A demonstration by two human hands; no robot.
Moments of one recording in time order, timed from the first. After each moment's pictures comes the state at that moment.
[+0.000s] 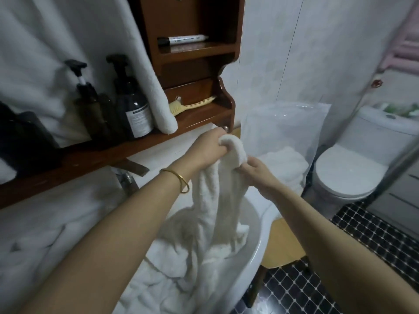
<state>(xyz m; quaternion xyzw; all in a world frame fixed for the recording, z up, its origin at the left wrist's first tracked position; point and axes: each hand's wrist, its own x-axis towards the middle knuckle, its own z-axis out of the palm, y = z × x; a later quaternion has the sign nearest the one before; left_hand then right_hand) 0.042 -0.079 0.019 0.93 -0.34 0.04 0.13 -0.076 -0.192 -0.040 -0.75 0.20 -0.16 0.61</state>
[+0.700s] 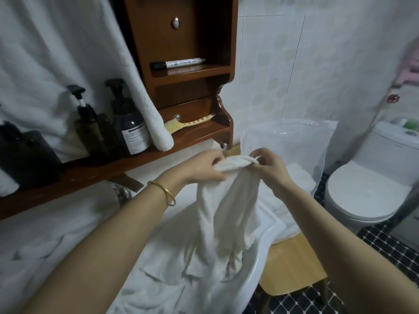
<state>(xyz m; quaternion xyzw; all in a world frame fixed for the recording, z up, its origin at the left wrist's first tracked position) 0.039 -0.093 0.041 0.80 -0.52 -0.17 0.25 -0.084 -0.241 -0.003 -0.76 0.25 -0.29 0.53</state>
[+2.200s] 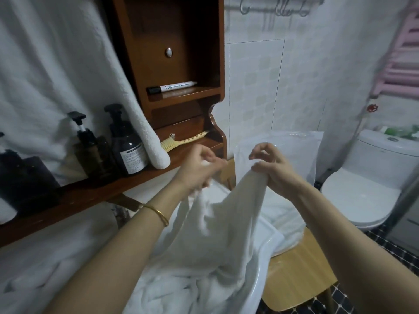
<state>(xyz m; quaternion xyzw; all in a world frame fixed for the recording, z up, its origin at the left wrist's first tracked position) 0.030 -0.085 0.057 0.72 -0.39 -0.19 0.55 -0.105 -0.249 0.039 -0.63 0.11 -0.26 0.72</state>
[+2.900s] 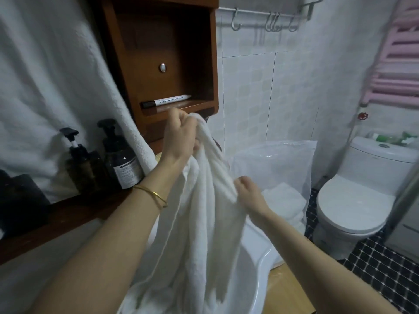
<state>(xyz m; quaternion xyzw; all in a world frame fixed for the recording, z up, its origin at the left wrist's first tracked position) 0.036 -0.103 0.139 0.68 -0.33 0.00 0.66 -0.064 -0.227 -0.009 -0.72 0.28 -0.29 0.57</state>
